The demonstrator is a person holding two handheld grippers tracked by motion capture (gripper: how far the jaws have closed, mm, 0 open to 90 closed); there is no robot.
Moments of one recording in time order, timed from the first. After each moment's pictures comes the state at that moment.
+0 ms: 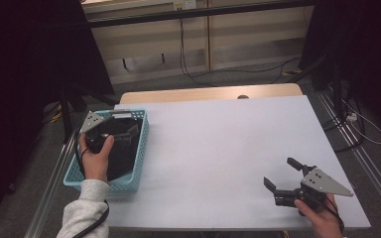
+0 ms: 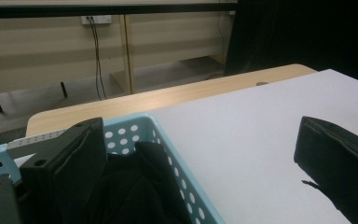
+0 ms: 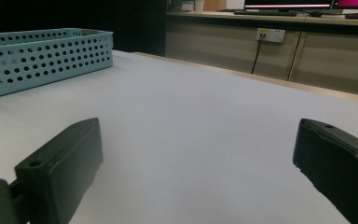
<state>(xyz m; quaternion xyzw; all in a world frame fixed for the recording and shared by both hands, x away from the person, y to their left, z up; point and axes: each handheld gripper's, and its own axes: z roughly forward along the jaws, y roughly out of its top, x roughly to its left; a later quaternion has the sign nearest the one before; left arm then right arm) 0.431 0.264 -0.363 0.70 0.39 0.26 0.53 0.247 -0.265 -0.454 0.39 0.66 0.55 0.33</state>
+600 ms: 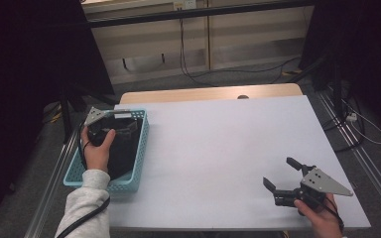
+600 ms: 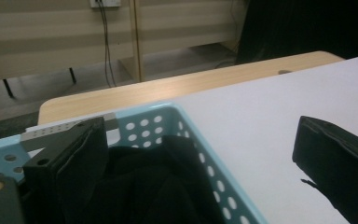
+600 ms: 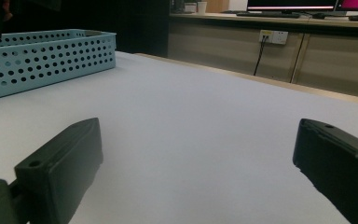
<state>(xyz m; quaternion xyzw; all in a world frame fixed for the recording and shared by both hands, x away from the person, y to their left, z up) 0.463 0.272 -0.377 0.72 0.41 0.26 0.49 0.248 -0.265 -0.454 0.38 0.66 0.56 0.33</state>
